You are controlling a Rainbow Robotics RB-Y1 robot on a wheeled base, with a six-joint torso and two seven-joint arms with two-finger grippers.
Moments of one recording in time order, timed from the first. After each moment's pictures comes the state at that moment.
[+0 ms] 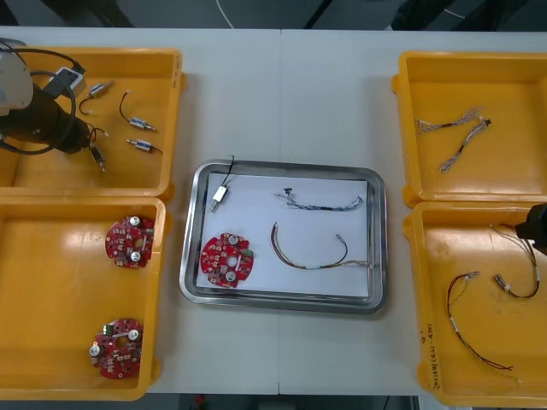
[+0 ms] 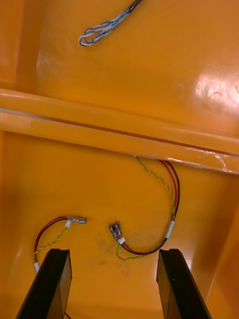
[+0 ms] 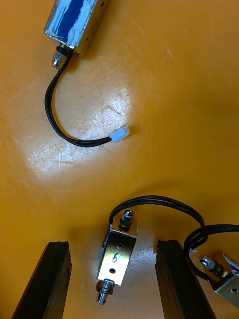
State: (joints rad) right arm -0.14 -0.54 -0.39 -2.28 -0.62 1.92 1.63; left arm -0.82 0.69 -0.07 -0.97 0.59 1.16 -1.99
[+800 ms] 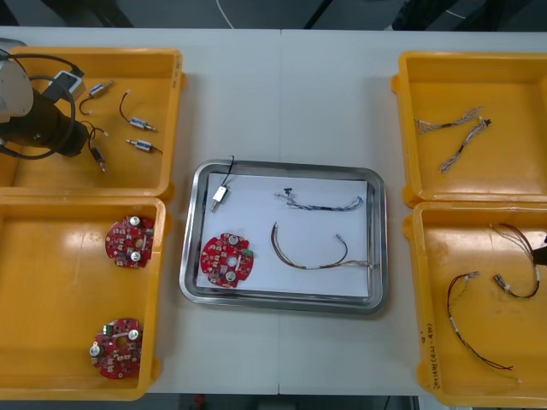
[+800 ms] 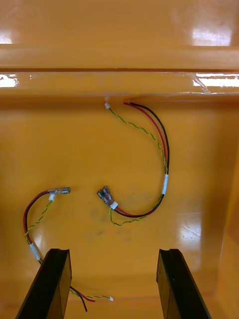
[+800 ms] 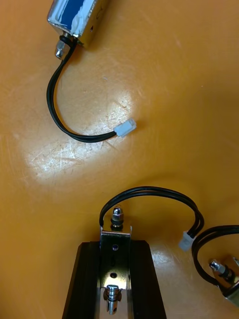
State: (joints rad) right arm -0.04 -0.54 -0.45 -2.28 -0.63 1.92 1.50; left arm -0.80 0.69 -0.07 -0.97 0.59 1.12 -1.99
